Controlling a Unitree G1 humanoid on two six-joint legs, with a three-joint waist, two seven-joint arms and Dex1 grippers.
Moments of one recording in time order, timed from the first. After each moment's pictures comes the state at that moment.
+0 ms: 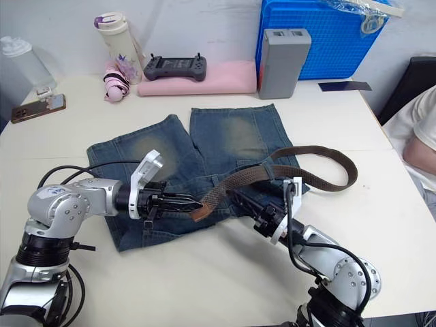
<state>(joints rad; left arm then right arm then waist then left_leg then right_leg) -0.53 0.66 -0.02 -0.21 -0.84 1.17 -0.95 -0.25 0.15 -0.64 -0.48 1.35 1.48 0.03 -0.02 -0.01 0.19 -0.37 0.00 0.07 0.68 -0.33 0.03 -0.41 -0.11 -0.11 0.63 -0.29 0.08</state>
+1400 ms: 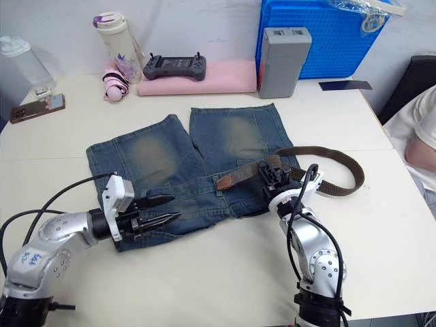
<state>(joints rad) -0.02 0.64 0.13 -0.45 -0.51 0.49 -0.80 -0.16 0.02 -0.21 -0.34 1.60 0.49 -0.39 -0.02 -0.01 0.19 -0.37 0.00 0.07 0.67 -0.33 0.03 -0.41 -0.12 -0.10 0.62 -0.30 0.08</state>
